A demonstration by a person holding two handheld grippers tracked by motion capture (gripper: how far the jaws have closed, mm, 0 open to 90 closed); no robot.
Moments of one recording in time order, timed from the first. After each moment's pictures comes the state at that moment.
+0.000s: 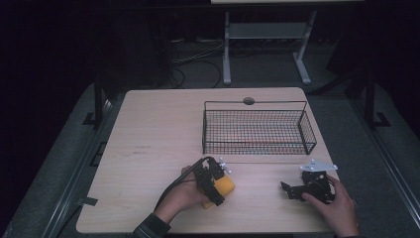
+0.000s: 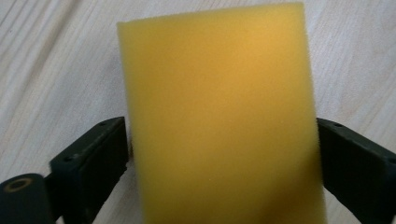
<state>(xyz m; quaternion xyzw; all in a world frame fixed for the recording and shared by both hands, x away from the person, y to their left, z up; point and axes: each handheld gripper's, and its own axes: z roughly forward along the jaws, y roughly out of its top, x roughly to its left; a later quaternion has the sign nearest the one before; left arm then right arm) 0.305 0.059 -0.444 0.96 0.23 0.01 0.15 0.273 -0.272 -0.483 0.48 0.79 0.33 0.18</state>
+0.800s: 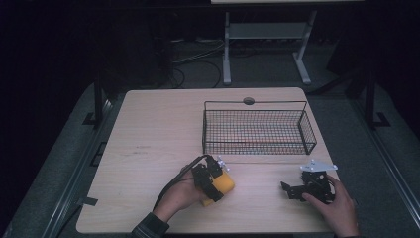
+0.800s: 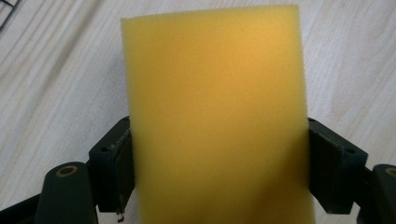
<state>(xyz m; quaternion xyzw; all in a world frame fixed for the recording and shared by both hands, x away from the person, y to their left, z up) 0.307 0.065 -0.436 0.96 0.23 0.01 0.17 0.273 -0.272 -0.483 0.48 0.79 0.33 0.18</state>
